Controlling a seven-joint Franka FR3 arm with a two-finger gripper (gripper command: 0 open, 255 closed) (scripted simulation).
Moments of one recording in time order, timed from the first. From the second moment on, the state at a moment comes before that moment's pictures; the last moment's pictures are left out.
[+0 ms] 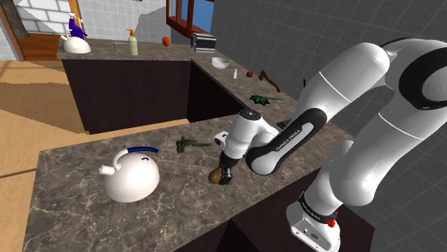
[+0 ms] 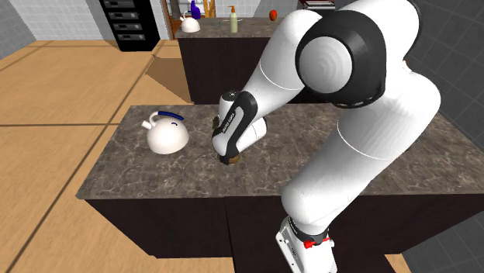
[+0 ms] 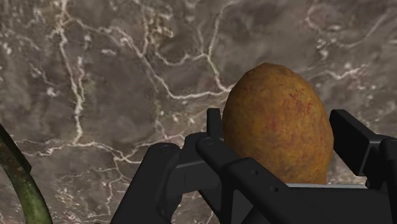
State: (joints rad) arm 0.32 -0.10 0.21 -2.84 0.03 2.85 -0.40
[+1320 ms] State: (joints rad) arm 0.35 -0.42 0.18 -2.78 0.10 2.47 -0.46
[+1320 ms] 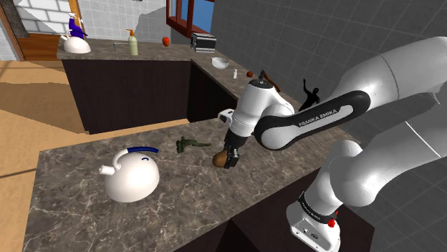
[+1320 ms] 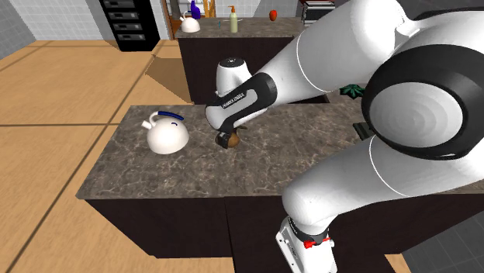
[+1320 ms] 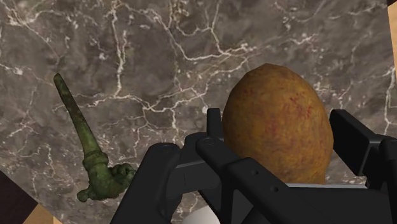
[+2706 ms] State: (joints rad) arm 0.35 -0.59 0.15 -2.60 0.09 2.12 -0.46
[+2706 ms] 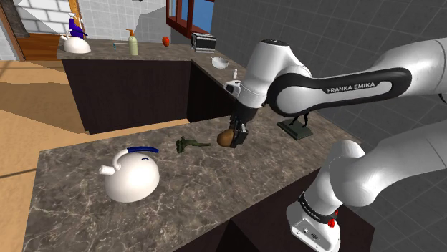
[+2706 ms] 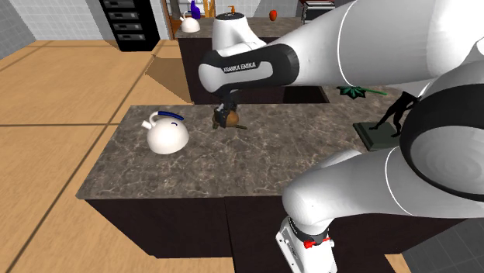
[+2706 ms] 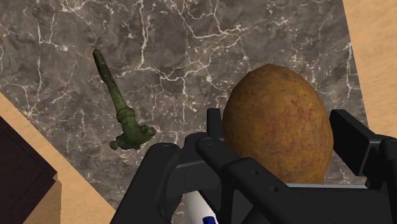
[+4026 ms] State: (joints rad) arm 0.35 -0.63 0.13 -2.36 0.08 1.84 -0.46
